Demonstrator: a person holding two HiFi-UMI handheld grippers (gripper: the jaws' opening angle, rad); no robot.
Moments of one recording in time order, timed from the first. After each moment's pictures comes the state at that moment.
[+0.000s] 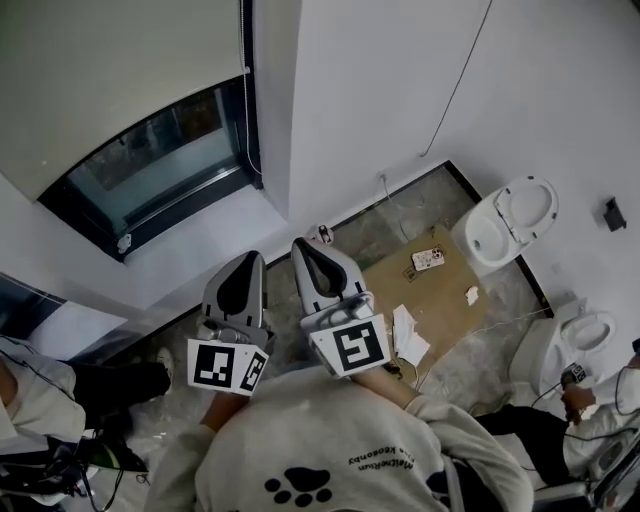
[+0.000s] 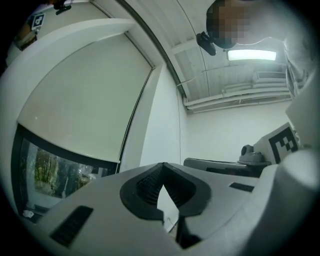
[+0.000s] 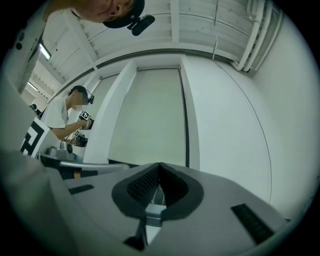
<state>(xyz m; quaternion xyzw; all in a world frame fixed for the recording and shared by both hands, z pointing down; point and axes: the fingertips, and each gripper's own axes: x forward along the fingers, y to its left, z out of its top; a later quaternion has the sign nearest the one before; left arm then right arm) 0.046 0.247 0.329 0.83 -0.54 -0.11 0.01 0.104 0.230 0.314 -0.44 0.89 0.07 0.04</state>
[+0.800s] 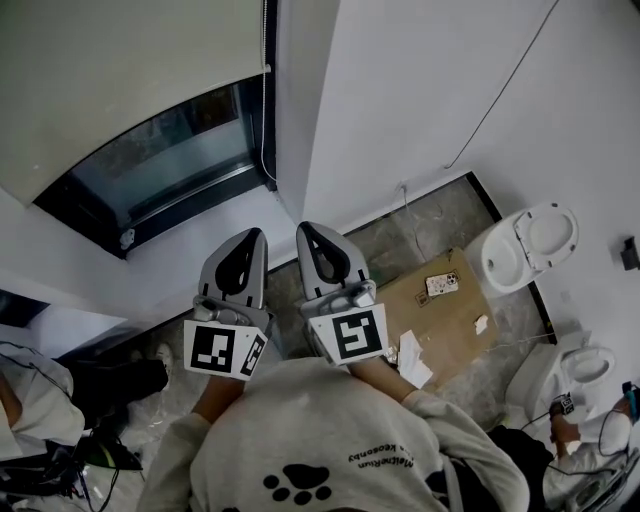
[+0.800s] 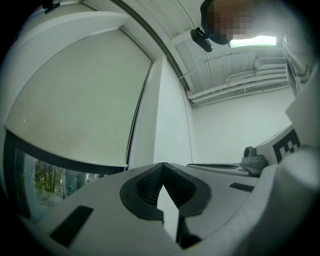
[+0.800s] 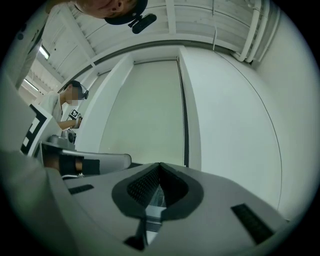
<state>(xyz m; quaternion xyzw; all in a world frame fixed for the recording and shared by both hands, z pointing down) 0.027 0.137 0.327 0.82 -0.57 -0.08 -0.02 0.085 0.118 0.327 -0.43 0.90 0.07 0.04</state>
